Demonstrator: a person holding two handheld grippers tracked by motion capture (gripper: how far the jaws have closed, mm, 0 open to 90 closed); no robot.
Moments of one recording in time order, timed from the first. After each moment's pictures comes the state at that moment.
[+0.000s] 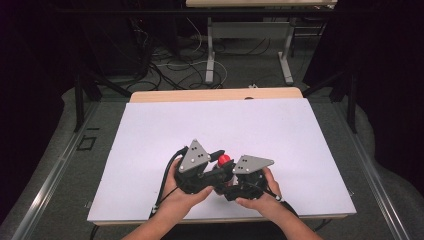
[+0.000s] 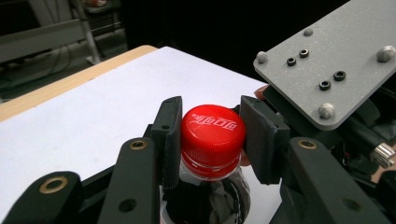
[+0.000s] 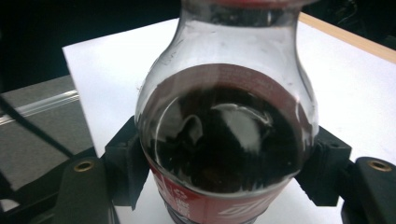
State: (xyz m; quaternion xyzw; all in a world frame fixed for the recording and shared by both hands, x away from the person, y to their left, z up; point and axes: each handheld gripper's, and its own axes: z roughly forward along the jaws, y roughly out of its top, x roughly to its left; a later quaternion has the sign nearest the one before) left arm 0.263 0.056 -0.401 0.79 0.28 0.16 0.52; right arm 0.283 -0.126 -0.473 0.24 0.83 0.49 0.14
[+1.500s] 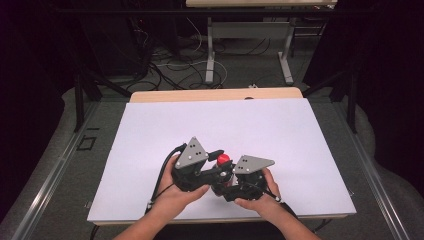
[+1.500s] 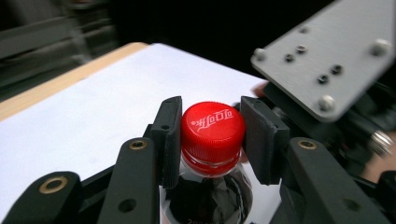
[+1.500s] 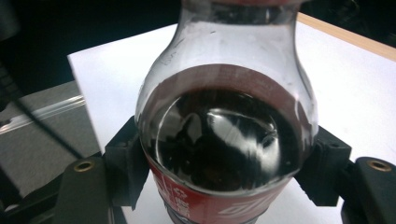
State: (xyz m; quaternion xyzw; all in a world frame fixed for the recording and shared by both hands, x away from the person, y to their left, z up) left arm 0.265 0.059 -0.396 0.80 0.28 0.16 0.51; right arm 0.280 -0.124 -0.471 0.26 0.82 0.49 0.14
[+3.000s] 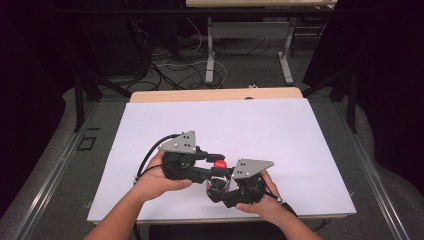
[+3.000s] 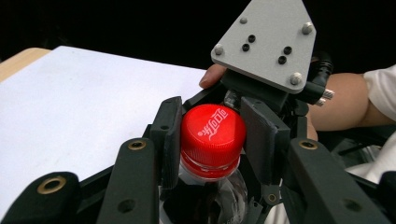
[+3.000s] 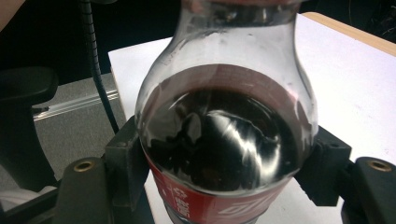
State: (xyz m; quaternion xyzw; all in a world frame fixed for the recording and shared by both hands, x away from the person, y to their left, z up) left arm 0.302 0.090 -0.389 0.84 0.10 -0.01 0.54; right arm 0.274 -0.121 -0.468 0.20 0.83 0.51 0.10
